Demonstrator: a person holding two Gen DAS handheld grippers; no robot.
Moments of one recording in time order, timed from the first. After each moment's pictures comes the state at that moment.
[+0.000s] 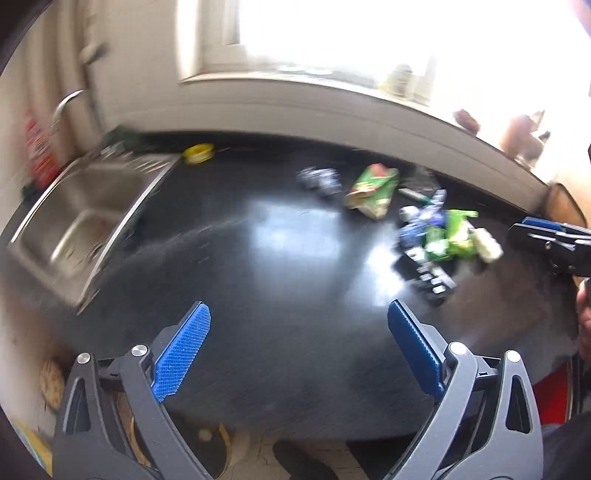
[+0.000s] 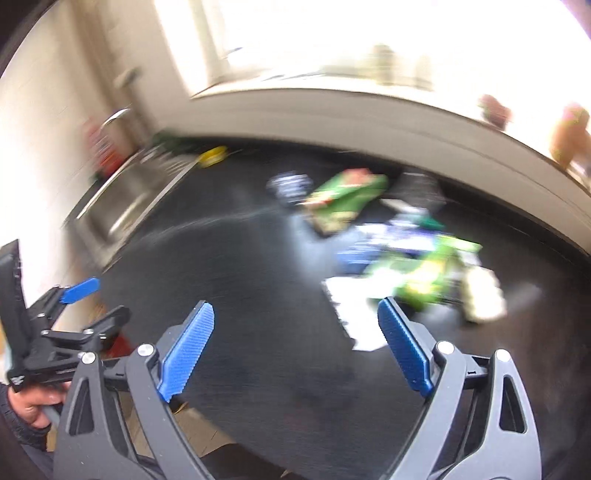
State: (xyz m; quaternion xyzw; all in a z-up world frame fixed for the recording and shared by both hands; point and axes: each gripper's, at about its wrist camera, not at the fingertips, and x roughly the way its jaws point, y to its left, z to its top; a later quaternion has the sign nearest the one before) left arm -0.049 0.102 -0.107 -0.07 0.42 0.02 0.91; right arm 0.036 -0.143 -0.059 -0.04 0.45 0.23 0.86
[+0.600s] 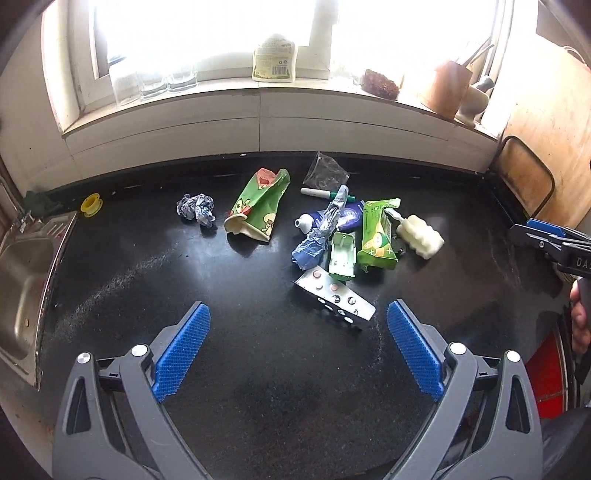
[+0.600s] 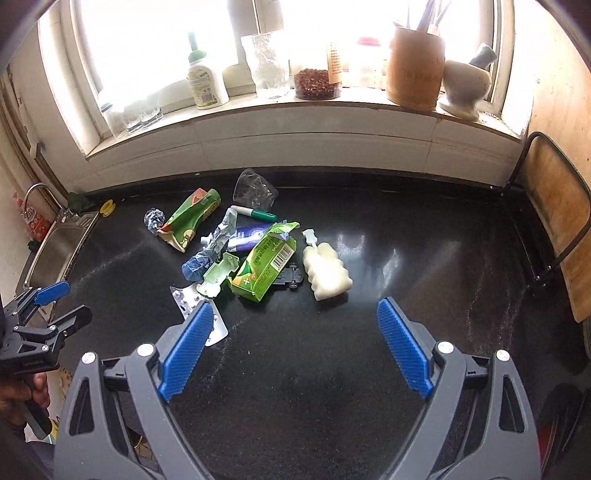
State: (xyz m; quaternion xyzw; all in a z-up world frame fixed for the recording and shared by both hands) left arm 0.031 -0.017 -0.104 -0.01 0.44 -0.08 0.90; right arm 0.049 -0.300 -0.068 0.02 0.45 0.09 0.89
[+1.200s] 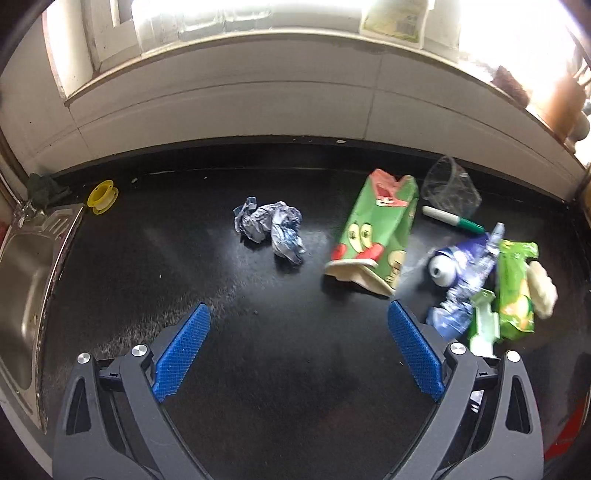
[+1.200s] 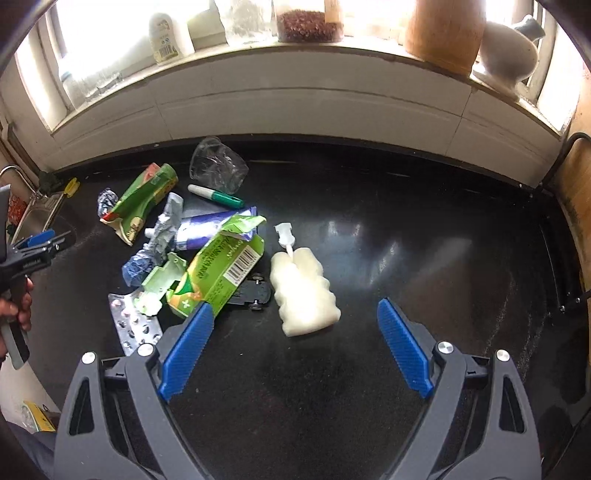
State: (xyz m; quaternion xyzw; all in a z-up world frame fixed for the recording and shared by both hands) left arm 0.186 0.068 -0.186 -0.01 0.48 0.02 0.88; right arm 0.148 -0.304 -0.148 -0.02 0.51 0.08 0.86
